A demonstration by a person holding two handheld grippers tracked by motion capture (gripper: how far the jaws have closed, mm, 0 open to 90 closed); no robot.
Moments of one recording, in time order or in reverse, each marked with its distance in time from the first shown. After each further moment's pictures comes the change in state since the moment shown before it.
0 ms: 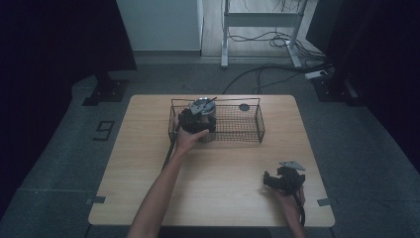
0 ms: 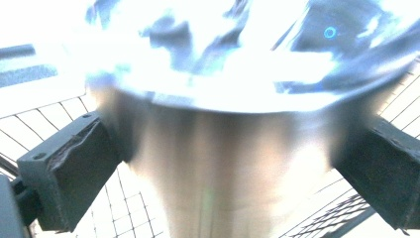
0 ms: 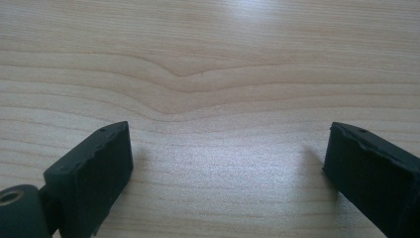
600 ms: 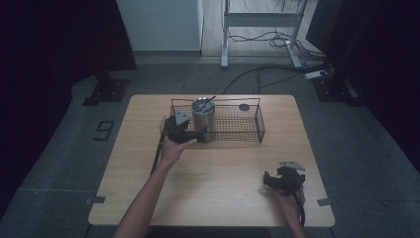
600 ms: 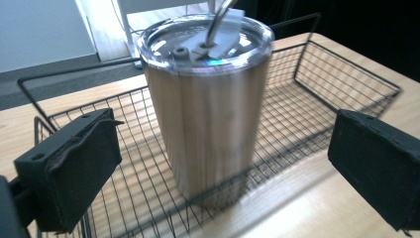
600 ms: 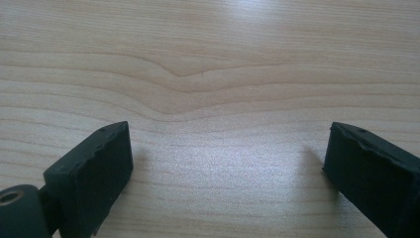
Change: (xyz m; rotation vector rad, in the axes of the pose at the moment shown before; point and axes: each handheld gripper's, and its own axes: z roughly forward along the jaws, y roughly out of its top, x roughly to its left) left arm 0.001 -0.015 -0.087 -0.072 -0.049 0.047; right arm 0.000 0.000 0.000 0.002 0.000 0.001
